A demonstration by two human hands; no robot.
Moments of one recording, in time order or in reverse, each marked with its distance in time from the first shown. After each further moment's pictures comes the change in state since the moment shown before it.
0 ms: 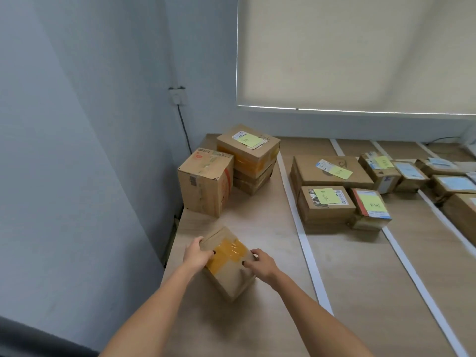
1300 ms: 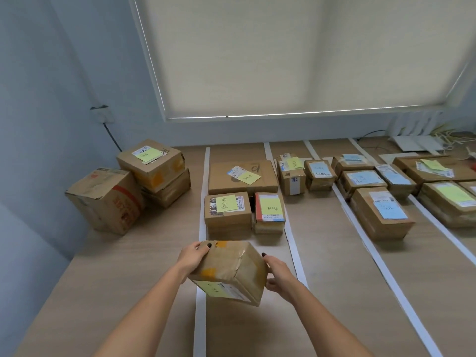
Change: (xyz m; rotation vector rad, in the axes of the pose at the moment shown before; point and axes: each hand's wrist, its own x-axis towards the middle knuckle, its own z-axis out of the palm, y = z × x) left_hand -0.081 0.198 0.291 0.070 -0.108 0.008; right_hand -0.041 0.211 -0.335 0.595 -0.003 0.245
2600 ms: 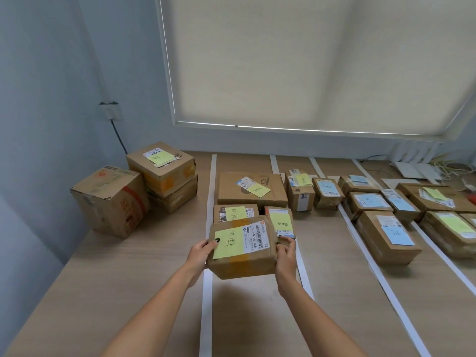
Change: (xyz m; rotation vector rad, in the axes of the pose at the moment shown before) left_hand 0.026 0.002 -0.019 -0.573 -0.147 0.074; right_hand 0.011 -0.057 0.049 0.198 0.378 -0.403
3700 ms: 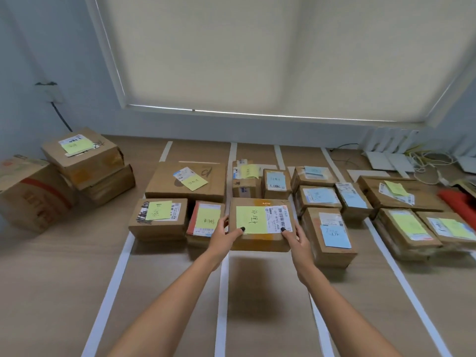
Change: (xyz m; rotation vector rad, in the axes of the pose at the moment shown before) left_hand 0.056 0.025 0.321 0.103 -0.001 0.143; right_hand 0.174 -0.049 -0.259 -0.153 -0.145 -0.120
